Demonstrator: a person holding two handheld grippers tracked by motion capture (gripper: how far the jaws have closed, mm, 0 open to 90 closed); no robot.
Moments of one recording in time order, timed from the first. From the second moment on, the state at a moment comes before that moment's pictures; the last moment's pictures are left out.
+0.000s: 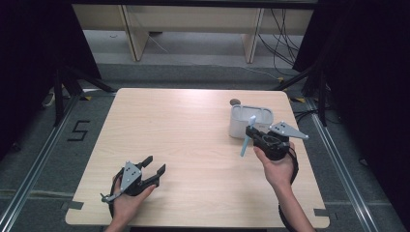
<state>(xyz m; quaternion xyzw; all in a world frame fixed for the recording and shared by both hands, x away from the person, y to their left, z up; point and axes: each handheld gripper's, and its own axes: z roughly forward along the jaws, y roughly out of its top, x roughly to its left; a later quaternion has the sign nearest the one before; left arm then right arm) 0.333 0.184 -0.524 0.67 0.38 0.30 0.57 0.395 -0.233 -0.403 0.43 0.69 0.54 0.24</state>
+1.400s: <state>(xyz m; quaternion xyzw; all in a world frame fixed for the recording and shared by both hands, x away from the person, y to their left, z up) 0.332 0.185 -0.523 0.67 0.39 0.30 0.56 0.412 -0.264 -0.389 0.47 0.66 0.52 0.28</state>
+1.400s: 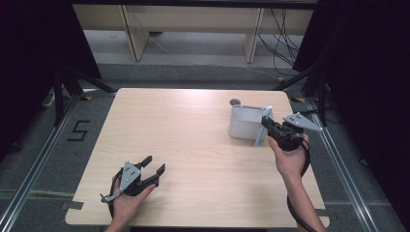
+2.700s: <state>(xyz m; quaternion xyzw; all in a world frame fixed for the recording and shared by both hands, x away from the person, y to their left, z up) 0.332 0.185 -0.523 0.67 0.39 0.30 0.56 0.426 -0.276 -0.371 0.47 0.65 0.52 0.31</state>
